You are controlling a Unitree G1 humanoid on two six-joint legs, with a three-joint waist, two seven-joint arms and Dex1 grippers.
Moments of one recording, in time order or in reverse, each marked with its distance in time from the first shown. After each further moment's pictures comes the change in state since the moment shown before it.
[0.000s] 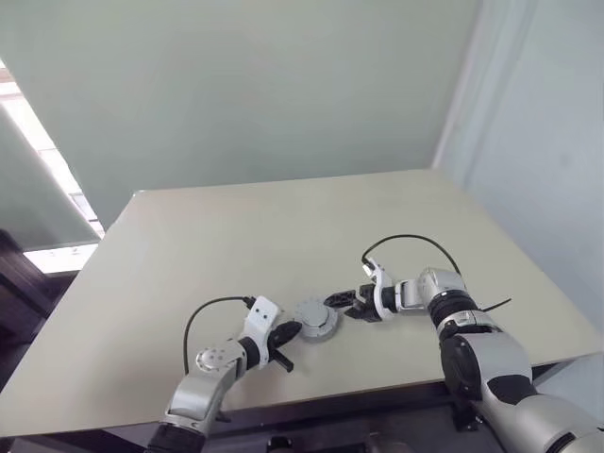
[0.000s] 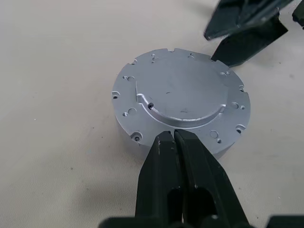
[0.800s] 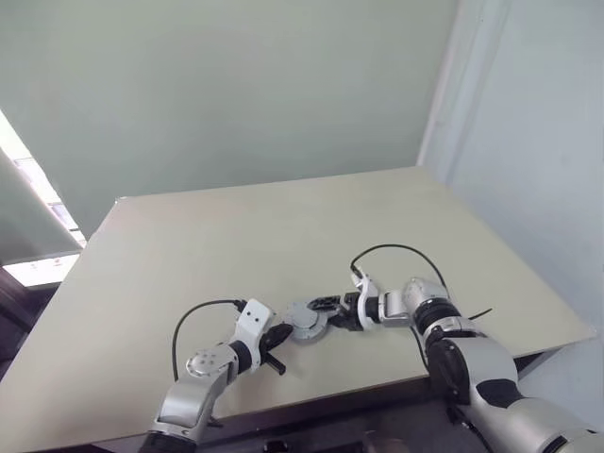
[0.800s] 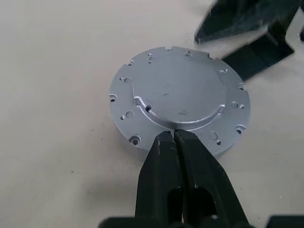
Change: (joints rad) left arm 0.039 0.024 0.020 -0.042 0.000 0.020 0.019; right arm 0.021 0.108 -0.014 0.036 0.028 0.016 -0.048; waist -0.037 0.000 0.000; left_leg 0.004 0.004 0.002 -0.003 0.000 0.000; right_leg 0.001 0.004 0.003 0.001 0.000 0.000
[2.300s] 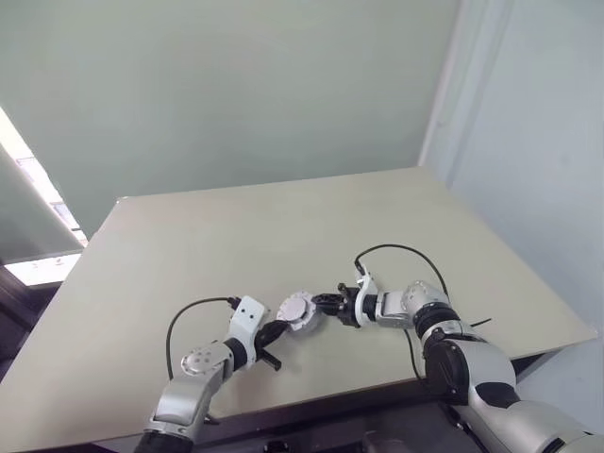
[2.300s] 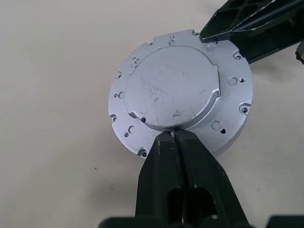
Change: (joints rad) left arm -0.003 -0.006 0.033 0.000 0.002 0.006 0.011; right arm 0.009 -0.004 -0.108 -0.001 0.073 -0.023 -0.046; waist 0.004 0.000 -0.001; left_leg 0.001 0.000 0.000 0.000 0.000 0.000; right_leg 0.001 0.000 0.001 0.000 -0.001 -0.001
